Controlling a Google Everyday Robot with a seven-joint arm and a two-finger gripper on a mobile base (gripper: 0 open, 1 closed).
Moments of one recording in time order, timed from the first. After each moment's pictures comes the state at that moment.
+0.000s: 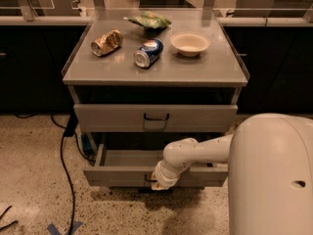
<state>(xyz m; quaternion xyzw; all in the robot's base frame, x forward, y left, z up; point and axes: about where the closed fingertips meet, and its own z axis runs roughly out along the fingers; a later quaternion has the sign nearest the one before) 0.522 -0.001 0.389 -0.82 0.55 0.11 0.15</state>
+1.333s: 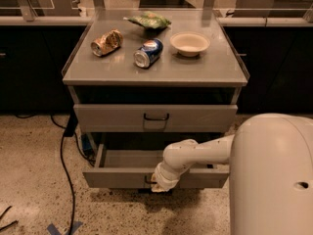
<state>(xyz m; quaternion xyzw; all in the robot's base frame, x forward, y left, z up) 0.513 -0.001 0.389 -0.82 0.54 0.12 0.14</state>
